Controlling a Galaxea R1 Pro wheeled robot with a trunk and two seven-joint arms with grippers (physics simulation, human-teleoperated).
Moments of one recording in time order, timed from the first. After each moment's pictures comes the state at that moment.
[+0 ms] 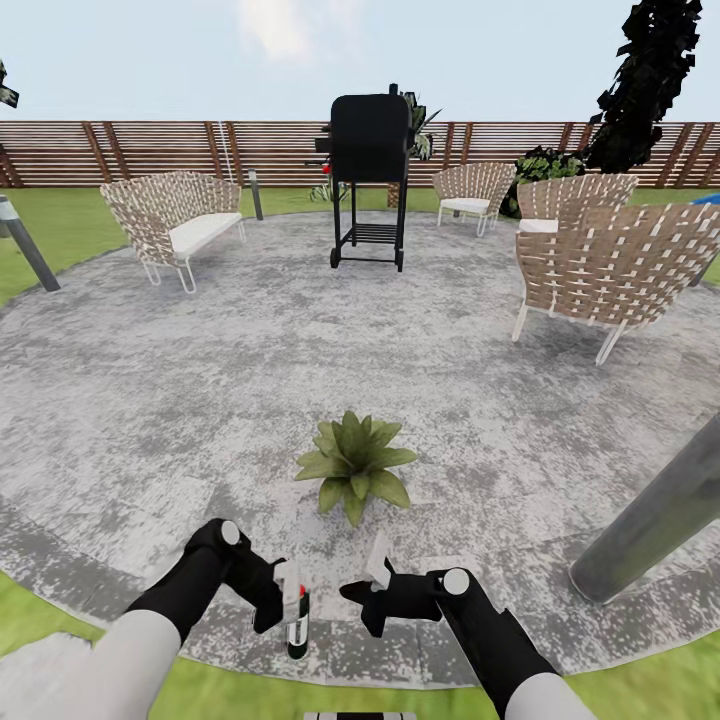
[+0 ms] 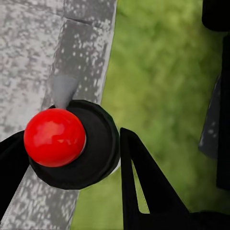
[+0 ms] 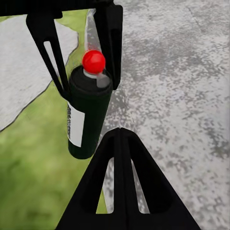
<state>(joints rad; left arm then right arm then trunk) -0.66 0.02 -0.10 -0.74 -0.88 0.08 -1.35 -0.51 0.11 0.19 -0.77 0.42 -0.08 0.92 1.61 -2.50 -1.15</state>
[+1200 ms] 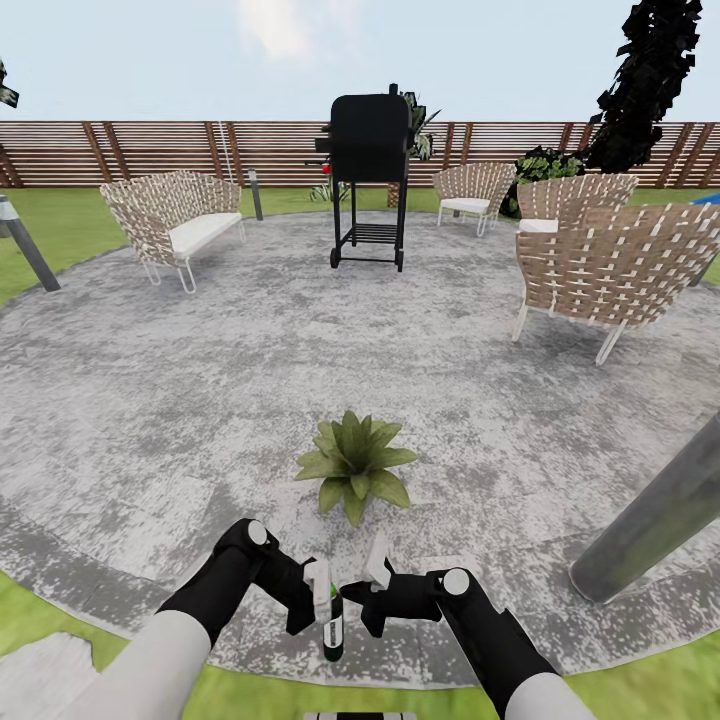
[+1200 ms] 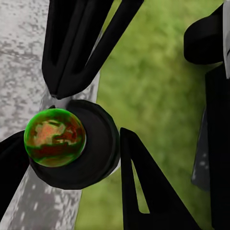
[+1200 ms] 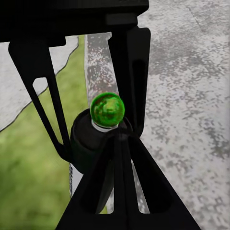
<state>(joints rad) -0.66 -0.08 -0.09 -0.74 -0.86 0.08 -1.35 -0.51 0.11 0.19 -0.77 0.42 -0.08 0.92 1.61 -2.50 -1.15</state>
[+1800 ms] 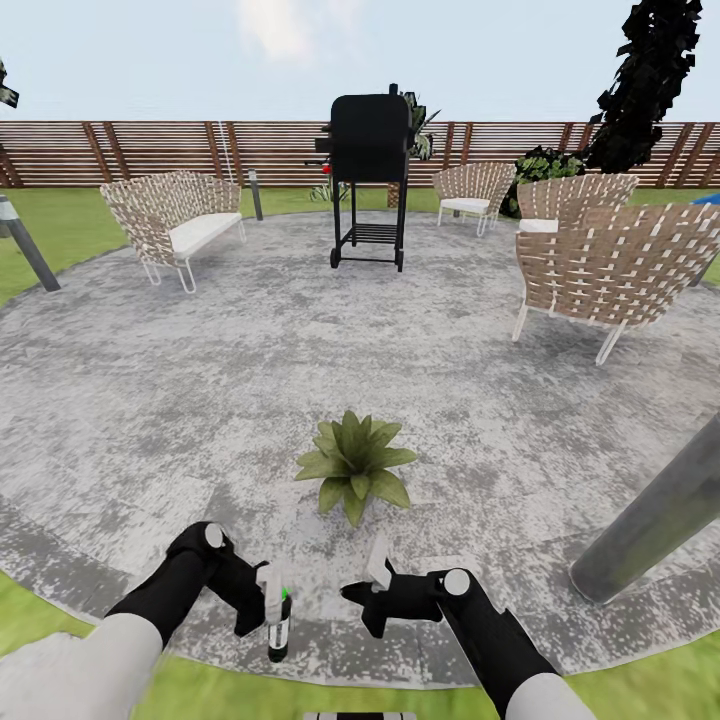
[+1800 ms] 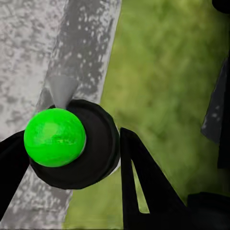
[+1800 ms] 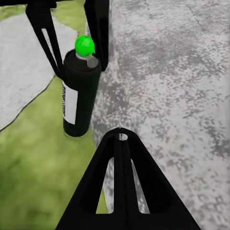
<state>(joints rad) -0.65 0.07 -0.09 -0.74 -0.88 0.07 -1.35 -0.51 0.11 0.19 -0.77 0.42 -0.08 0.92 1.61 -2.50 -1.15</state>
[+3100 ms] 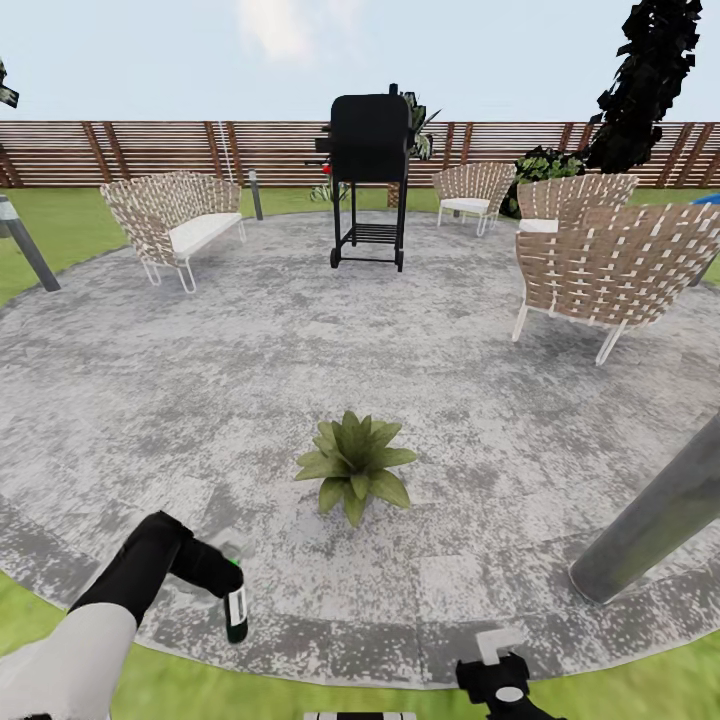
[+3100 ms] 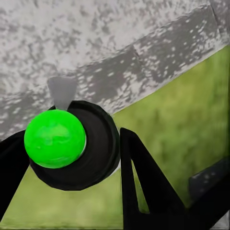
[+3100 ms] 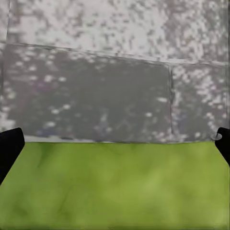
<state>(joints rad) -0.68 0.11 0.20 -0.74 -0.87 0.64 -1.16 -0.51 0.03 0.17 -0.13 0.01 -0.10 -0.23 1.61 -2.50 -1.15</state>
